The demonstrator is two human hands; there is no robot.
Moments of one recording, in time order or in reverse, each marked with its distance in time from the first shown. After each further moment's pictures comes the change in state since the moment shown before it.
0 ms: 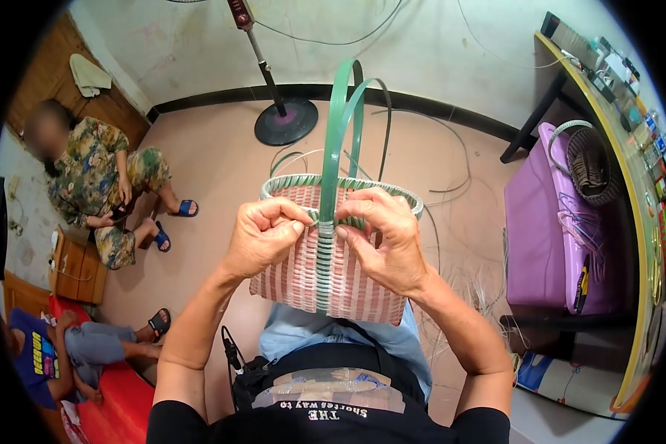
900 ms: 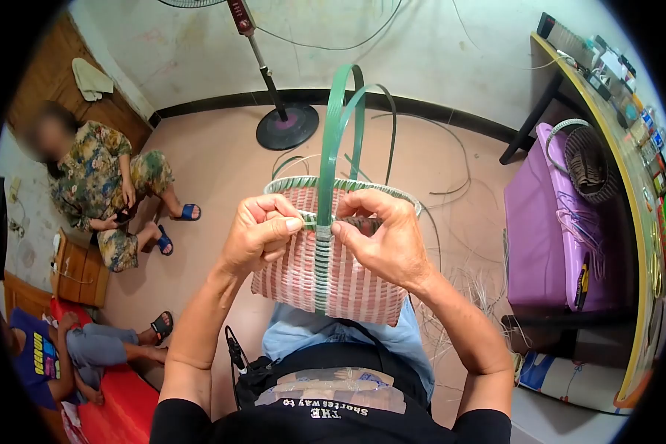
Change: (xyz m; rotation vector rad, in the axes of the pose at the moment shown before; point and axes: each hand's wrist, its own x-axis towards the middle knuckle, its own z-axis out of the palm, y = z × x) left_hand -0.002 0.004 -0.009 -0.351 -0.052 -0.106; right_hand 0.005 -0.011 -0.005 0.212 -0.076 0.200
